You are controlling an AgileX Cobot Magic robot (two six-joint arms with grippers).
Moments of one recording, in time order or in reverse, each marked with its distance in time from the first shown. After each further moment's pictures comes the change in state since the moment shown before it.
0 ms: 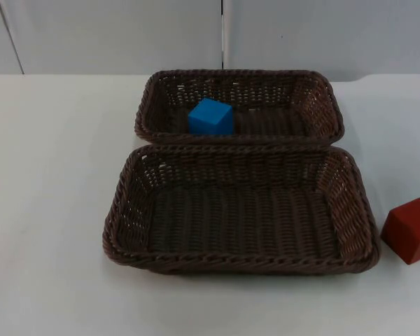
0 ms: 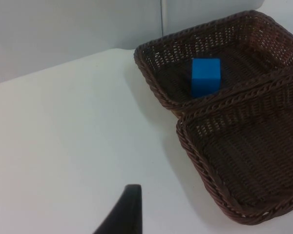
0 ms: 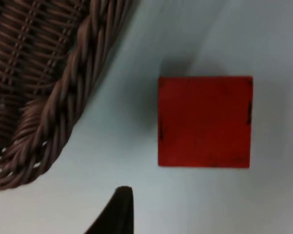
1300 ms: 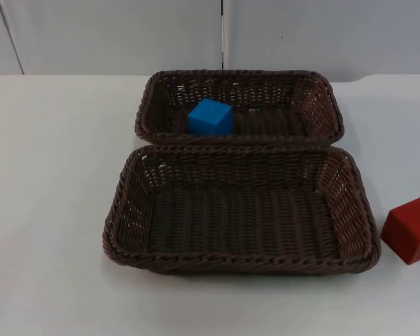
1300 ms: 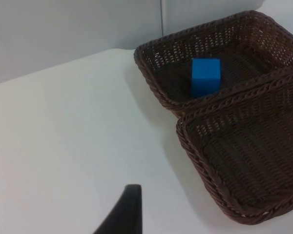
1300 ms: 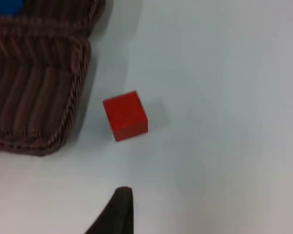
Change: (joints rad) right arm -0.156 -1.117 0.236 -0.052 0.335 0.222; left arm 0.000 0.000 0.000 0.000 0.000 0.000
